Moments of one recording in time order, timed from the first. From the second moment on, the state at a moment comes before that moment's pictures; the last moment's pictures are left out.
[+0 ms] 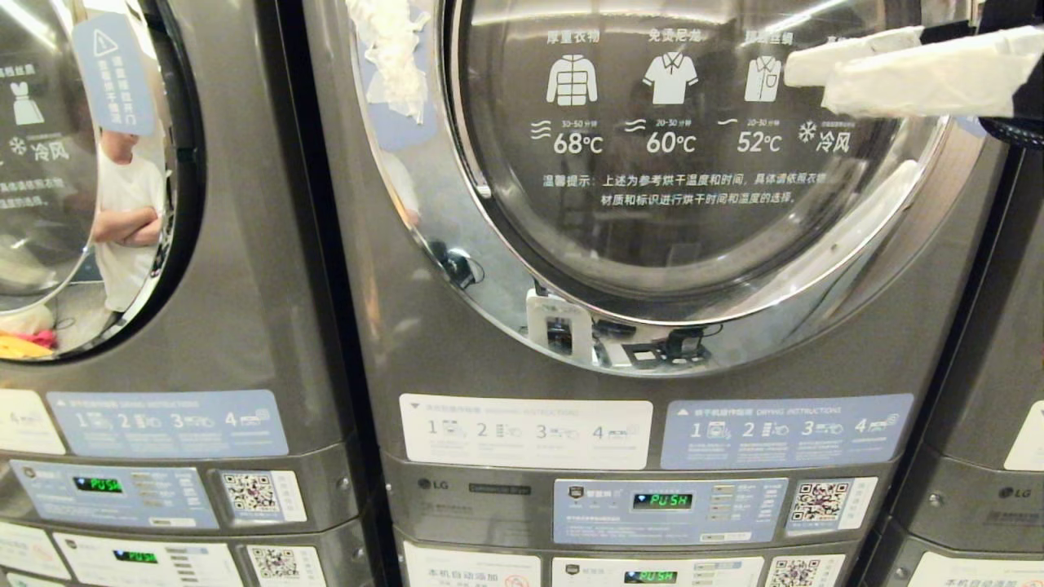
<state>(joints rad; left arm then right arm) -0.01 0.00 0.00 0.00 0.00 0.02 0.42 1.43 -1.64 0.31 0.76 -0.12</state>
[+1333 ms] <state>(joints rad) -0.01 0.00 0.00 0.00 0.00 0.02 0.80 1.86 -1.91 -0.01 0.16 0.01</state>
